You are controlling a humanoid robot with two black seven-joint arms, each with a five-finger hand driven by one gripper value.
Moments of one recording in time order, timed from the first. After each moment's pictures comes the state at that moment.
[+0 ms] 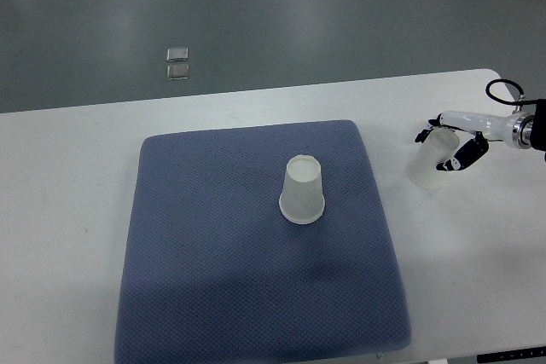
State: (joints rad) left arm 0.04 0.00 -0.20 -0.12 0.12 -0.18 0.06; right arm 0.92 -0.63 0.14 0.76 -1.29 0.20 0.36
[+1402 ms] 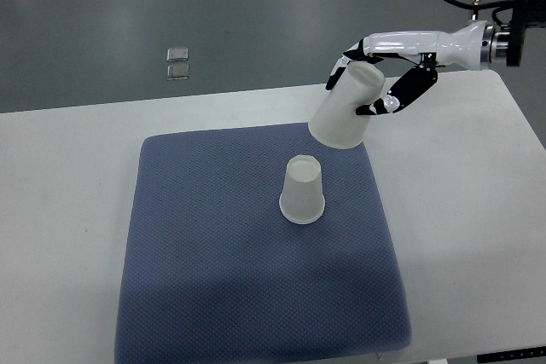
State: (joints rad) left arm 0.04 0.00 -0.20 -0.12 0.12 -0.18 0.06; right arm 1.15 -0.70 0.36 1.22 -1.21 0.51 0.40
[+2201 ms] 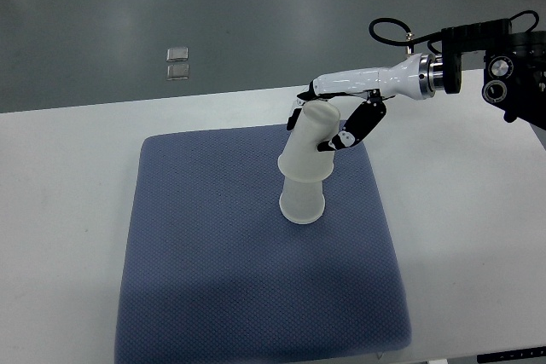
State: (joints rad) left arm 0.04 0.00 -0.20 -0.12 0.12 -0.18 0.06; right arm 1.14 -0.58 0.32 1.22 -1.28 0.52 0.32
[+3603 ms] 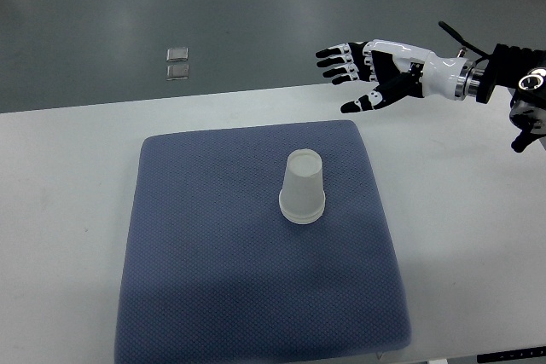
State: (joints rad) left arm 0.04 0.00 -0.20 -0.12 0.12 -0.18 0.06; right arm 0.99 -0.56 0.34 0.94 -0.52 0.51 0.32
